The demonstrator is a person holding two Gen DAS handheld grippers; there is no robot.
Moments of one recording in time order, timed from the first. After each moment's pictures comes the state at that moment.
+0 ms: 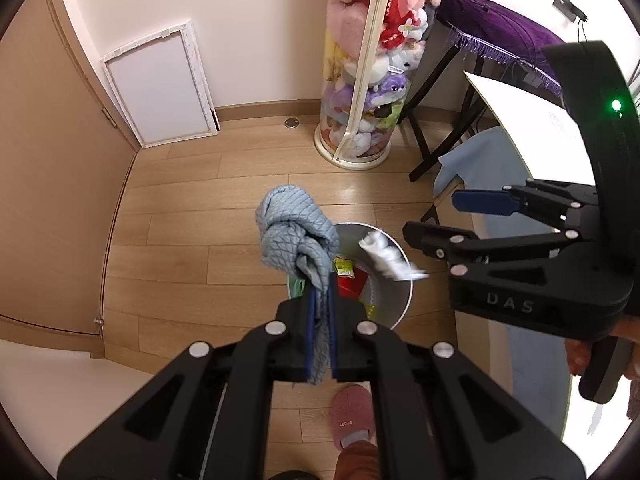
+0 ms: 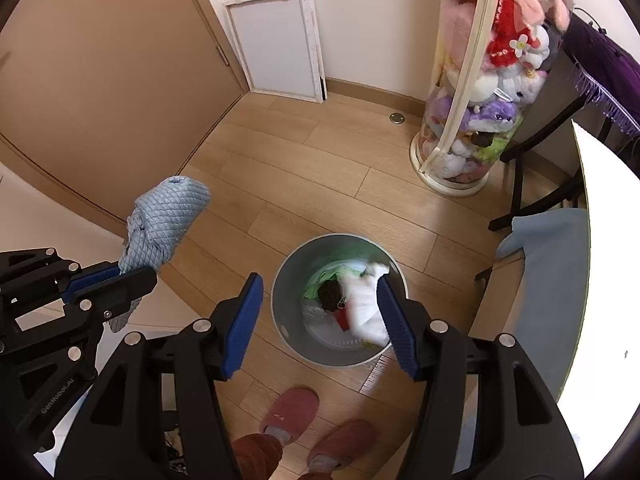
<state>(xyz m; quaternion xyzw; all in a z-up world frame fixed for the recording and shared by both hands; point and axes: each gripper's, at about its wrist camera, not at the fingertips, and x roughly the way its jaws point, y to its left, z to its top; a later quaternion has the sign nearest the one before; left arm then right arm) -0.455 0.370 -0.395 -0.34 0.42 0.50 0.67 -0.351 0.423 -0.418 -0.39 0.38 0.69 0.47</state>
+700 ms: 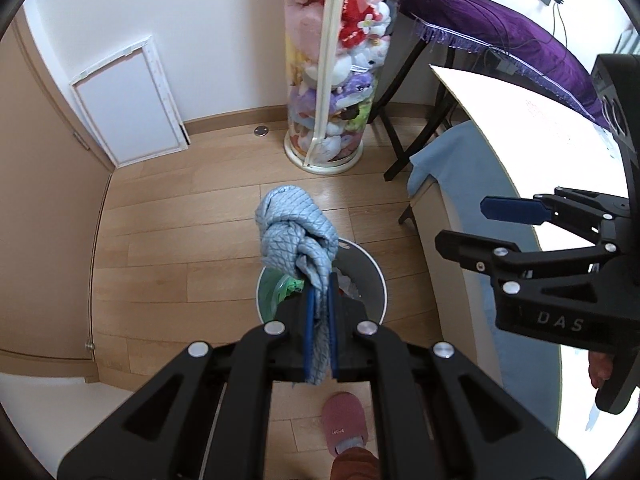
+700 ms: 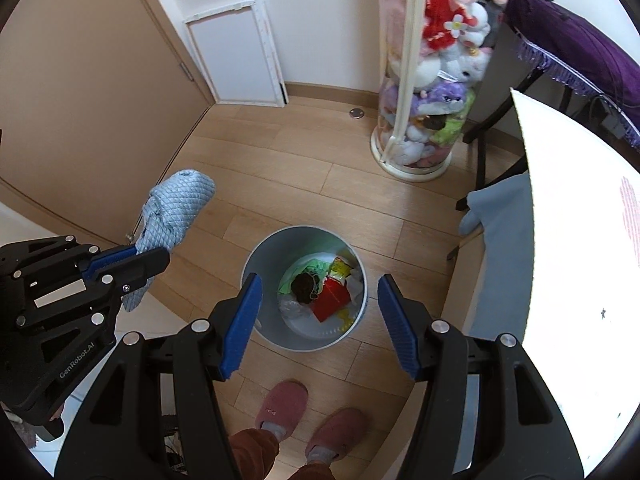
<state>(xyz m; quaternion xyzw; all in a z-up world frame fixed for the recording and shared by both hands) -0.417 0.384 -0.397 -0.32 0.43 0.46 0.70 -0.292 0.410 -0.403 -0.37 0.41 0.66 0.52</state>
